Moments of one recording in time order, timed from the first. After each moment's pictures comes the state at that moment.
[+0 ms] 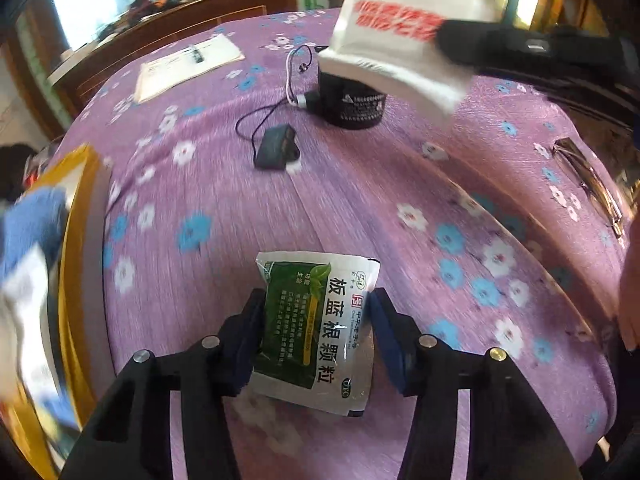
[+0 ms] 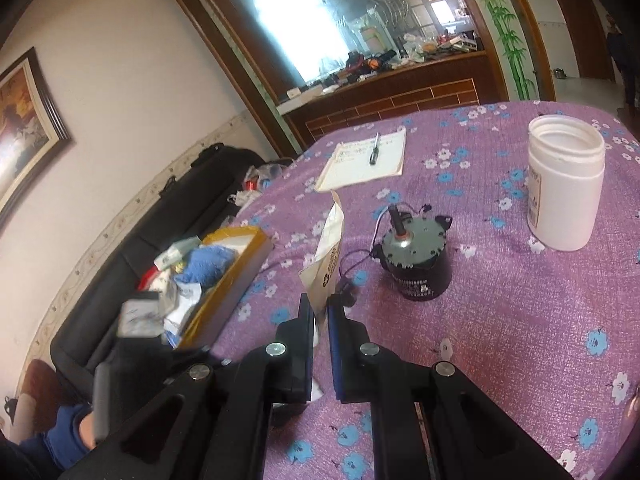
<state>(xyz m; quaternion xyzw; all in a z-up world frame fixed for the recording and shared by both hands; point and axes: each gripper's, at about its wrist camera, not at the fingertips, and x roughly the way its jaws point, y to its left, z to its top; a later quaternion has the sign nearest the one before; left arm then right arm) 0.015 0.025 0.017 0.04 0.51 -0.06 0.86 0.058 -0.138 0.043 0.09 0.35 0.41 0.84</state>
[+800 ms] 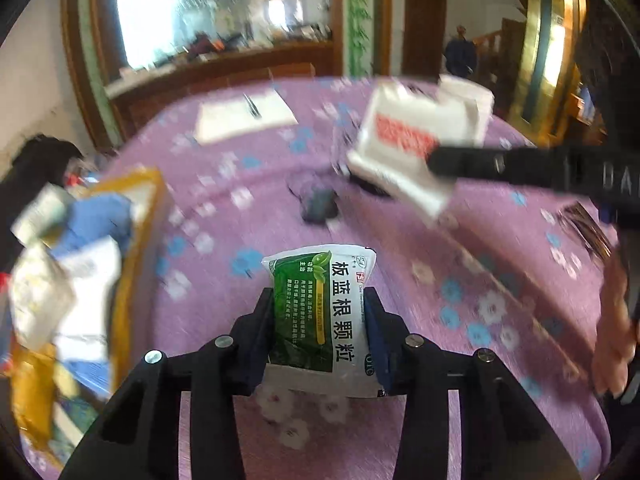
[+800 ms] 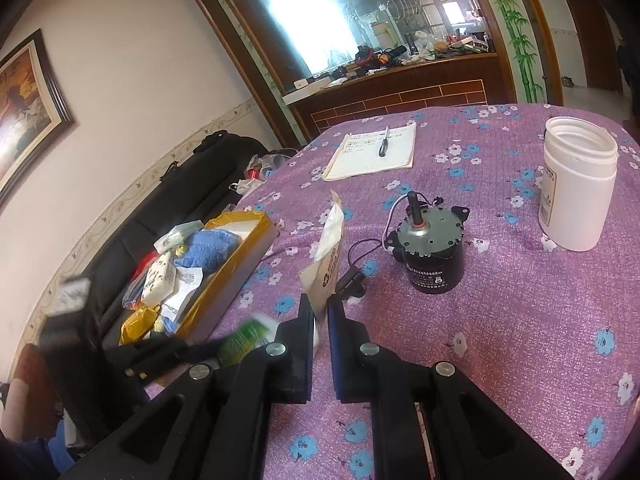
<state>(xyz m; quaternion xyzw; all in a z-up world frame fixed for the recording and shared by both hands) -0.006 0.034 0.053 0.02 0.39 0.02 0.92 0.049 -0.126 0.037 0.07 0.35 0.41 0.84</state>
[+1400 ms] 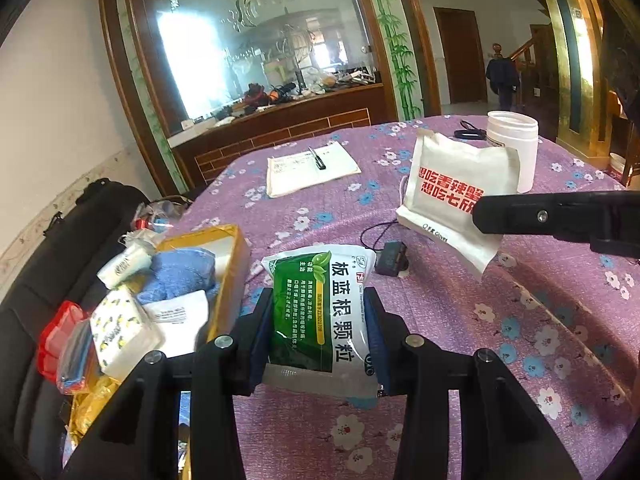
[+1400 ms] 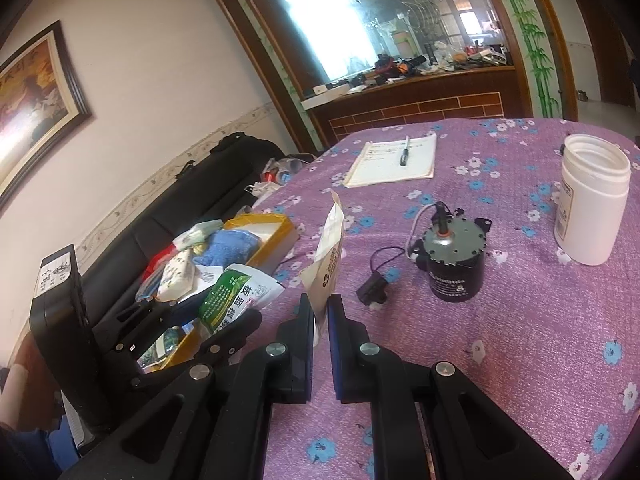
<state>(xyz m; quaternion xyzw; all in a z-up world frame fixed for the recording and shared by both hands) -0.016 0.036 0.073 0.09 0.31 0.12 0.94 0.036 -0.117 0.043 0.06 0.33 0.44 0.83</state>
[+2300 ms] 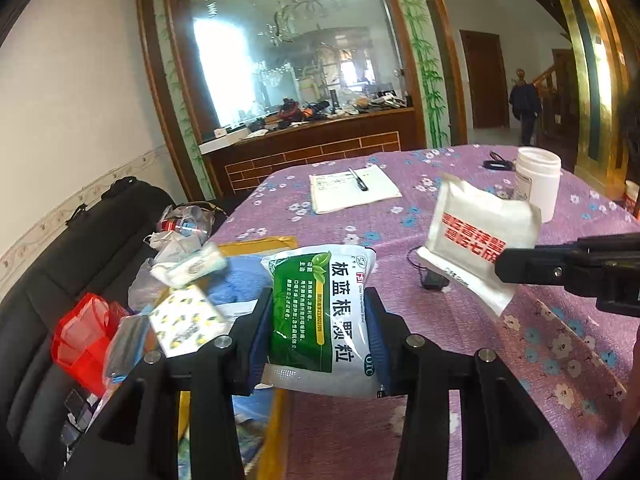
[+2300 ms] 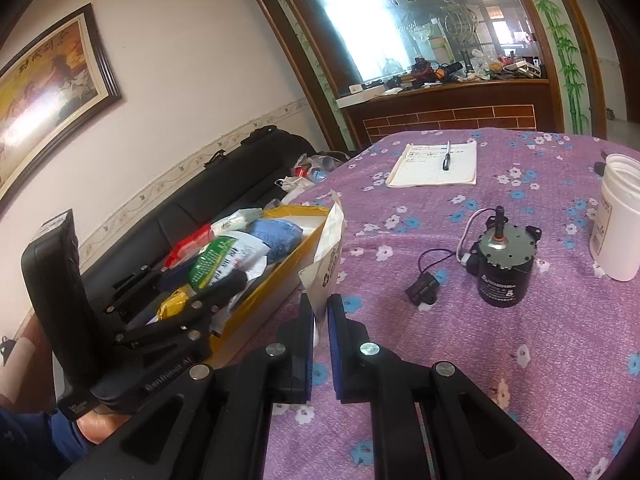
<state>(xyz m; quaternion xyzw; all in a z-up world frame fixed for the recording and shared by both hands) -0.056 0.079 0.100 0.06 0.27 0.16 0.95 0.015 -0.090 0.046 0.04 0.31 0.48 0.82</state>
